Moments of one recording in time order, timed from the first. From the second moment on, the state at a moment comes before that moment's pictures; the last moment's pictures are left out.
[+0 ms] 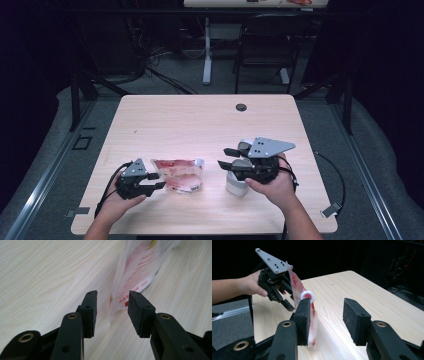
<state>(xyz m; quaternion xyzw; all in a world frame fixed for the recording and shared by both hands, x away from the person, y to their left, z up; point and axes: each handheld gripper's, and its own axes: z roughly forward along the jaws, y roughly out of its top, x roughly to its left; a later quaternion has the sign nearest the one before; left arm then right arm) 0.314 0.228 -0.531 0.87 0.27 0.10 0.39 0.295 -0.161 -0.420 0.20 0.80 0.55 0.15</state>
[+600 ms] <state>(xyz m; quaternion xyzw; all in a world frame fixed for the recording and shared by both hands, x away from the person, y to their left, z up) 0.307 0.235 -0.527 0.87 0.27 0.10 0.40 0.285 -0.195 -0.438 0.25 0.77 0.56 0.17</state>
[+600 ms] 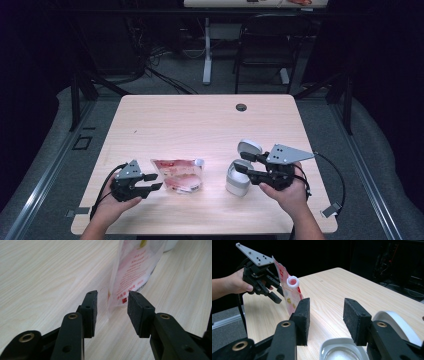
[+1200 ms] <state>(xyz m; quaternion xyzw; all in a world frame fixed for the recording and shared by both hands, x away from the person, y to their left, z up) 0.308 0.243 -0.528 0.86 0.30 0.11 0.40 0.281 -0.238 -0.433 0.30 0.75 0.56 0.20</state>
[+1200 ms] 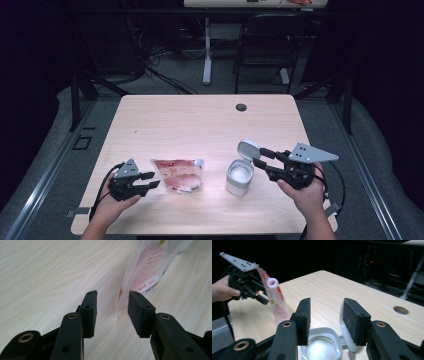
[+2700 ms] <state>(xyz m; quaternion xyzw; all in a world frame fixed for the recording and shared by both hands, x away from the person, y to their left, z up) 0.303 0.249 -0.535 0.86 0.32 0.12 0.38 0.313 -0.274 -0.478 0.42 0.73 0.48 0.23</state>
